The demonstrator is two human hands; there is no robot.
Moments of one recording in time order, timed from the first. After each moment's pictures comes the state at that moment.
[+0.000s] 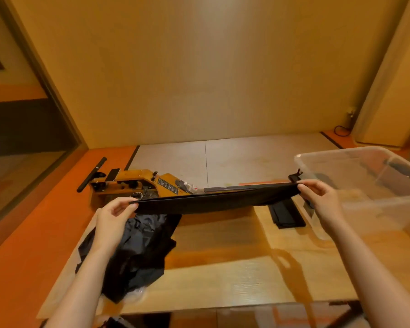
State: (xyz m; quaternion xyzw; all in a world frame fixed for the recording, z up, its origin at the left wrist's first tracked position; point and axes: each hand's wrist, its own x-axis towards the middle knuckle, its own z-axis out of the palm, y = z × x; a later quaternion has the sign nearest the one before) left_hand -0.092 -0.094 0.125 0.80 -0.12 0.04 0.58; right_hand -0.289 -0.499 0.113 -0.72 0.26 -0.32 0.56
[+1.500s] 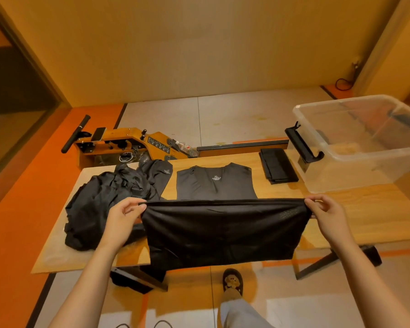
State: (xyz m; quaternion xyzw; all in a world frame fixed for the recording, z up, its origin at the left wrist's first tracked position) left_hand -0.138 -0.089 0.027 0.83 -0.09 -0.13 0.54; right_hand -0.378 -0.467 0.018 -0.71 0.38 -0.22 0.55
